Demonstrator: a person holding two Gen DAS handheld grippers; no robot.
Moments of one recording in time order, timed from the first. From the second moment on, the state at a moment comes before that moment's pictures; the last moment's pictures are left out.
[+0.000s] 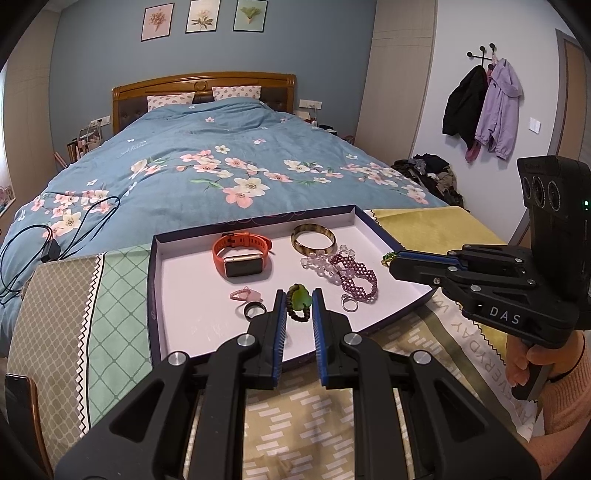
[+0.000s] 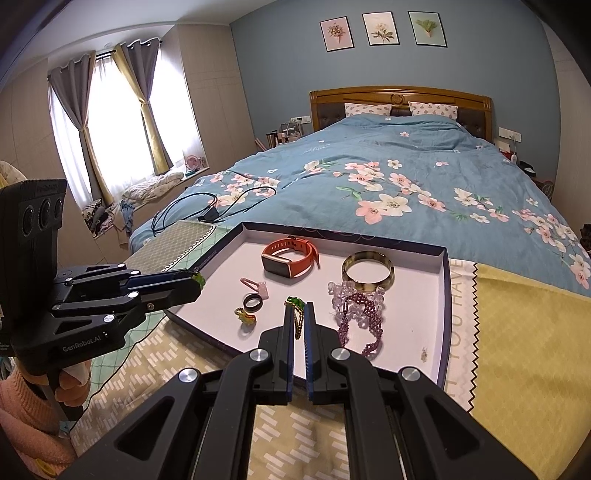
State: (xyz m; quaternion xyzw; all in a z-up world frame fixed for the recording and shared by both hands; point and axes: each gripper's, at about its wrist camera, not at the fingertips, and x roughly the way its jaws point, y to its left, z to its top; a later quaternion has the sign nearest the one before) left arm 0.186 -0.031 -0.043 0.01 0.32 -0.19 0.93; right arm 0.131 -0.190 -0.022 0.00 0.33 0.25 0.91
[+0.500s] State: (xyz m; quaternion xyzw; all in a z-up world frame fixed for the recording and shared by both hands) left arm 0.193 -0.030 -0.044 0.01 0.32 -0.18 0.93; right arm 0.133 -0.190 -0.023 0.00 0.33 0.25 0.91
